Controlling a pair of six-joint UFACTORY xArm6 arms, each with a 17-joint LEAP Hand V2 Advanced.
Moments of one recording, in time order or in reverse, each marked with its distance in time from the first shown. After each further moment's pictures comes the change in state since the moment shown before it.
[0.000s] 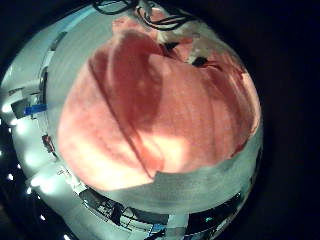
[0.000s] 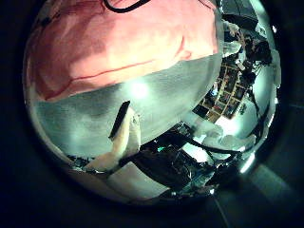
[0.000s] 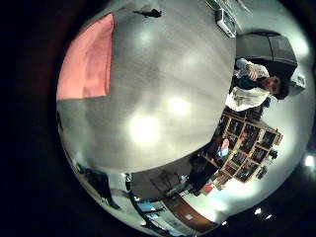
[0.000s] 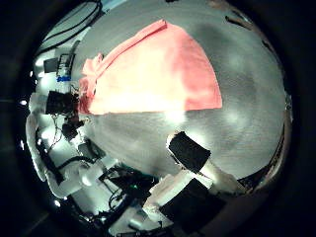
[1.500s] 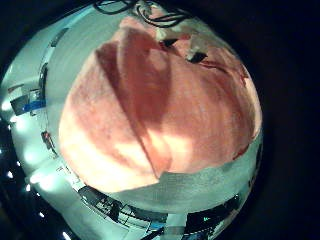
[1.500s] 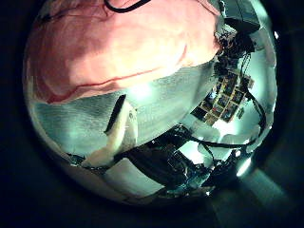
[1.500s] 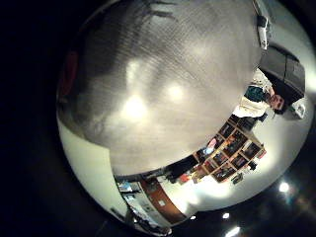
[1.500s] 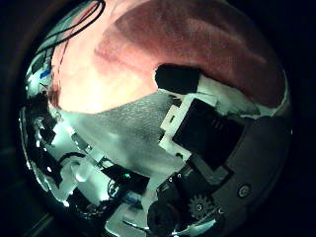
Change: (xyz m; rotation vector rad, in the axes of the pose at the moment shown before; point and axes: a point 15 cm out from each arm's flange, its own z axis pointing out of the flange) left arm -0.002 0.000 -0.014 -0.022 0.014 -0.028; right arm -0.012 -0.039 0.090 -0.239 0.084 -0.124
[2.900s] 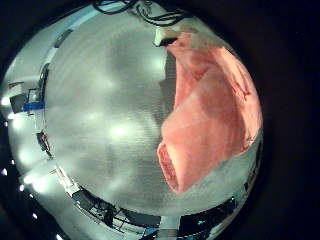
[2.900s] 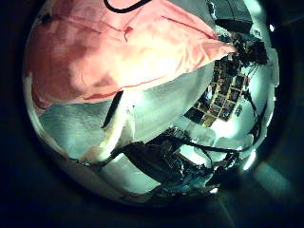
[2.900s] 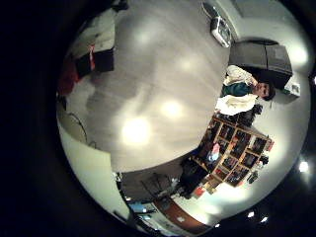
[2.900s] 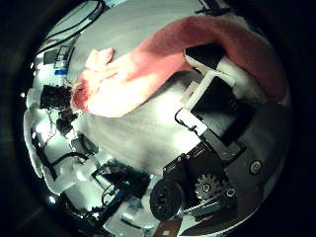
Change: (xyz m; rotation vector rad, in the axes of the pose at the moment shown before) left arm 0.011 0.002 -0.035 0.113 0.058 0.010; right arm 0.000 0.054 -0.149 0.346 0.014 0.023
